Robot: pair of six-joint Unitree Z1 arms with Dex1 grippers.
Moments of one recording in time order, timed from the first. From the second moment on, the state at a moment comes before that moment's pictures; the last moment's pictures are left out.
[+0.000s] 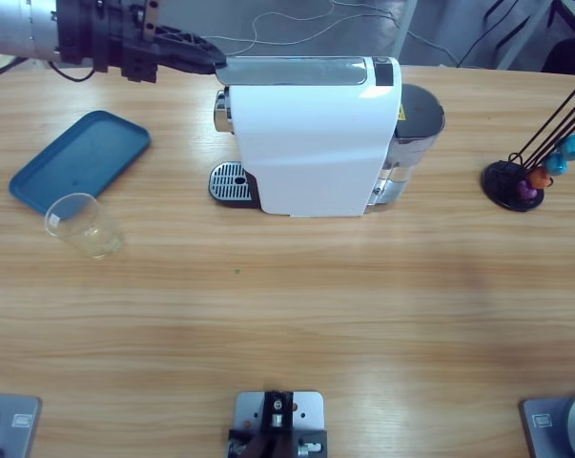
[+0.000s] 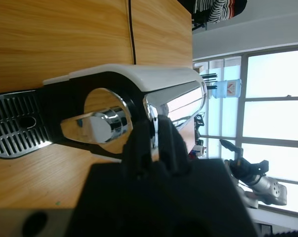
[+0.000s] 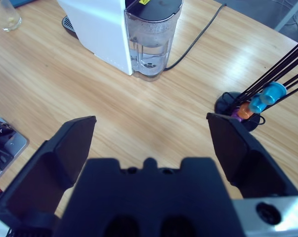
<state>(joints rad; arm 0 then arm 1) -0.51 1.74 -1.15 0.01 -0.69 -0.88 0.63 0.77 -0.76 0.59 -0.06 -0.01</state>
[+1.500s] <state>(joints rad) -0.82 1.22 -0.92 0.61 0.16 0.02 0.39 1.03 -0.59 0.20 -0.34 0.26</state>
